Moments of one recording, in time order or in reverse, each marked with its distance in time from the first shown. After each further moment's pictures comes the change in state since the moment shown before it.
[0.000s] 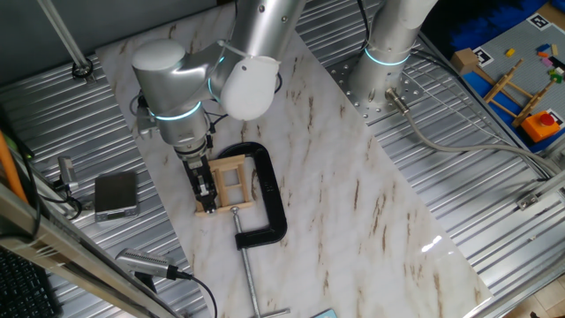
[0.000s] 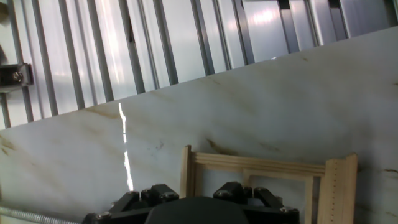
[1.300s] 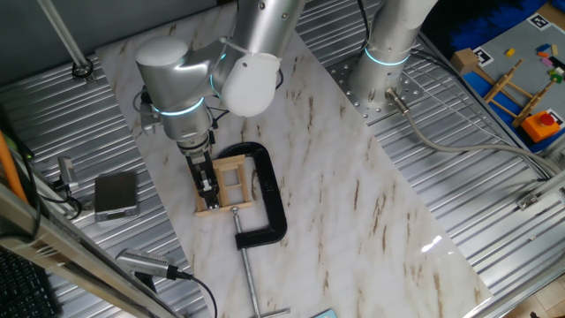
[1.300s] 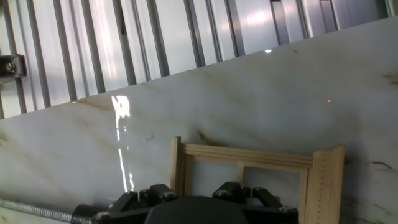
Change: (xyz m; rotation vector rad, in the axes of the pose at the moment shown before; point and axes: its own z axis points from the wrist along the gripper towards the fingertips) arm 0.007 -0.010 -0.001 -0.012 0.000 -0.007
